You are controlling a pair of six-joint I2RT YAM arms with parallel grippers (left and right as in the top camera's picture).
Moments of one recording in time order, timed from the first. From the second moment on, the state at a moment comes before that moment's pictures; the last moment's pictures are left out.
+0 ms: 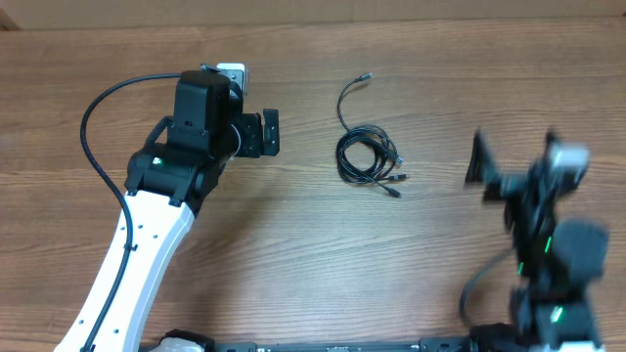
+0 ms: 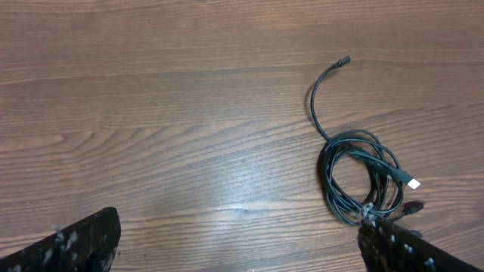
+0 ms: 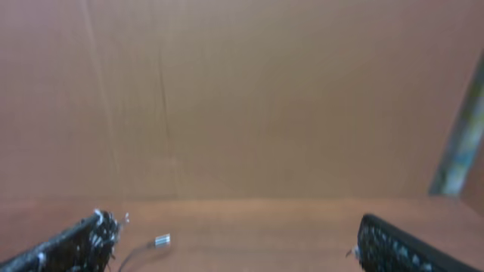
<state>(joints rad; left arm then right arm) -0.27 1.36 1.29 -0.70 0.01 -0.21 0.05 0.69 0.67 0.00 0.03 0.03</state>
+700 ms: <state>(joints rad) -0.31 1.42 1.32 -0.63 -0.04 -0.28 0.16 1.76 1.59 -0.63 -0.16 0.18</state>
